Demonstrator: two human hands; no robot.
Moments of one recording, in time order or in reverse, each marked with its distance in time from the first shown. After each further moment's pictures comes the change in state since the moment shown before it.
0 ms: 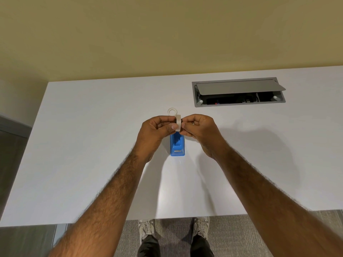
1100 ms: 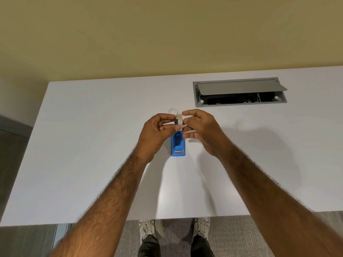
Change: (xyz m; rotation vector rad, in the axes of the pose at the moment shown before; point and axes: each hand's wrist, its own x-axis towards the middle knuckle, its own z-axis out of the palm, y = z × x) left_hand -0.005 0.007 0.004 0.076 0.030 0.038; right_hand 0.001 -0.015 -0.003 0.059 -0.059 0.065
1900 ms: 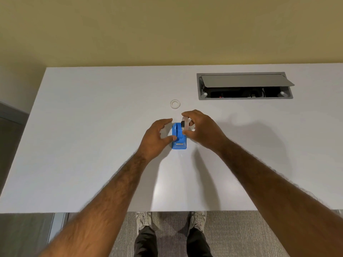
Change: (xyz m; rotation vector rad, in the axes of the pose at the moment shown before) left_hand 0.003 -0.069 -0.016 0.493 -0.043 0.003; right_hand 0.016 0.043 -0.003 -0.953 -0.004 -0.409
